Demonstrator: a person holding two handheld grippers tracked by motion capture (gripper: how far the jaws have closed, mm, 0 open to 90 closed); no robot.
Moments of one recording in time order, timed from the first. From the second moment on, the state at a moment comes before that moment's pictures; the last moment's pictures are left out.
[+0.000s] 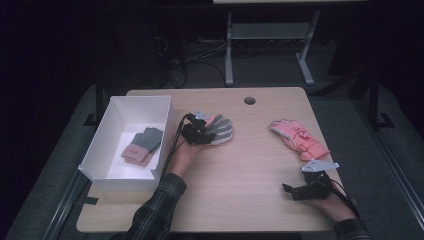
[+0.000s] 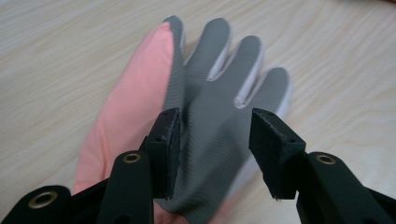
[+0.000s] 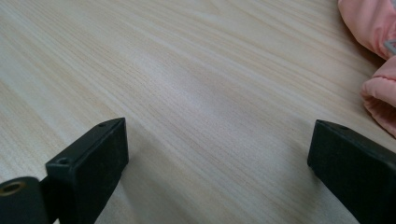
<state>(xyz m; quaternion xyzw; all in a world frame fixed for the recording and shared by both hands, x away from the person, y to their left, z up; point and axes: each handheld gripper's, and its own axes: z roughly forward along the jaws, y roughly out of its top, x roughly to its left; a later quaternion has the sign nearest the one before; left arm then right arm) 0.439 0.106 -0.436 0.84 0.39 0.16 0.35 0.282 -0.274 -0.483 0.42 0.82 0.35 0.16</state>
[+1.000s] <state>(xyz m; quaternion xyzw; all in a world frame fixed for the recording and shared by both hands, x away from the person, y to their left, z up) 0.414 0.091 -0.419 0.86 0.35 0.10 0.36 0.282 -0.274 -0.483 0.42 0.82 0.35 0.16</state>
